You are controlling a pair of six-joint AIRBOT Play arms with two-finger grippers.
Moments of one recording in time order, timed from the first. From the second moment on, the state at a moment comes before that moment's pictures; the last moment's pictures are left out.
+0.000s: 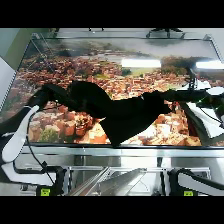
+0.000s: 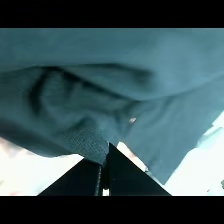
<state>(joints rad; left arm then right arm) -0.05 -1.52 1.12 -2.27 1.24 1.90 -0.23 -1.33 1.02 -0.60 1.07 0.86</state>
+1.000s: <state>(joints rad) 0.51 -0.79 1.86 -2.34 1.40 1.86 -0.55 -0.70 1.77 -0.57 1.12 0.91</state>
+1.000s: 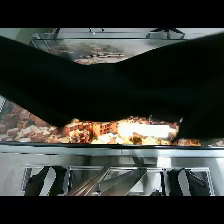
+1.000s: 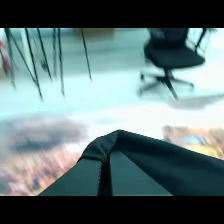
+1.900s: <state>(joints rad) 0.23 -1.74 1.61 -2.30 1.14 2.06 -0.28 -1.73 1.43 -0.48 1.03 0.89</state>
